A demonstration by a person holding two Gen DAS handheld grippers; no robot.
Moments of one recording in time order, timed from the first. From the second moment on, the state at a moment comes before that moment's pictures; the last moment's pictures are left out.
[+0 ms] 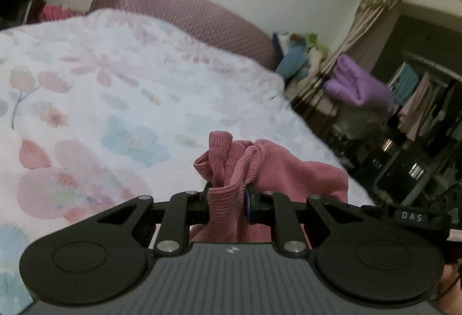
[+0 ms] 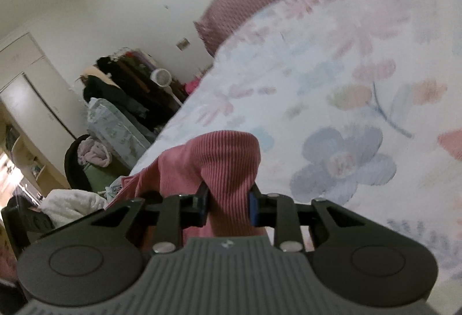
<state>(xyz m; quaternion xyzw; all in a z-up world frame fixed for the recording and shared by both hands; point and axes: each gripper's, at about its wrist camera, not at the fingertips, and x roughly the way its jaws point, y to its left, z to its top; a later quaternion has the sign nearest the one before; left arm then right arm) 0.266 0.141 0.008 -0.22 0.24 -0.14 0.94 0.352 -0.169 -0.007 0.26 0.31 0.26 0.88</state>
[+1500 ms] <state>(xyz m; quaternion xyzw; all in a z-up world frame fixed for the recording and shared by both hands) 0.300 0.085 -0.096 -0.18 0.45 -0.20 0.85 0.275 -0.232 -0.072 0.24 0.44 0.20 0.84</state>
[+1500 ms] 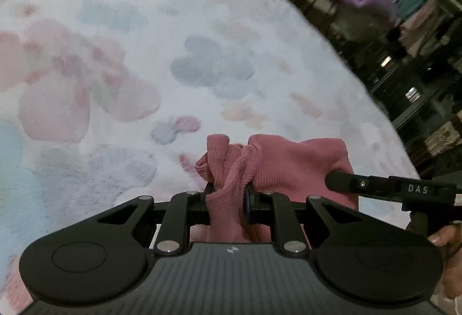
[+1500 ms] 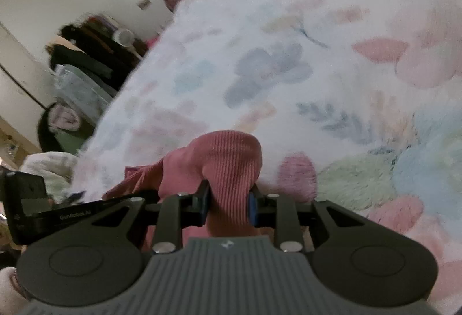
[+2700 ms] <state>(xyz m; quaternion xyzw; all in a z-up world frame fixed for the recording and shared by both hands) 0.214 0.041 -0.087 -0.02 0.46 -0.16 0.87 0.194 -0.193 -0.077 -0.02 0.43 0.15 0.89</state>
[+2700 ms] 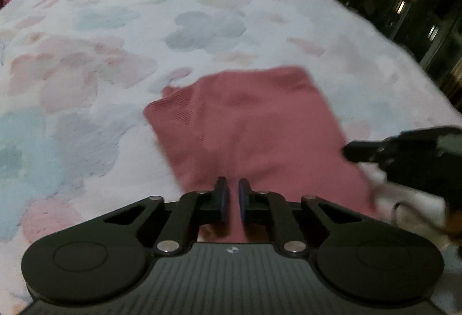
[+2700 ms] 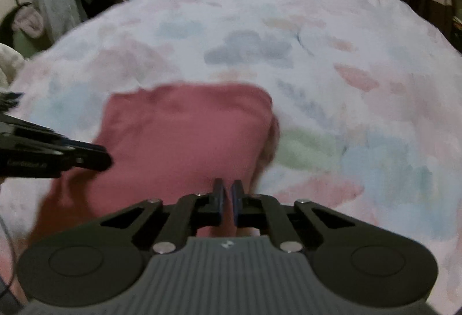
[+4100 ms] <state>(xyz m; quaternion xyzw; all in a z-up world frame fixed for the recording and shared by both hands) 0.110 0.042 -0.028 0.02 0.39 -0.14 0.91 0.079 -0.209 -0.036 -0.01 0.42 0.16 0.89</state>
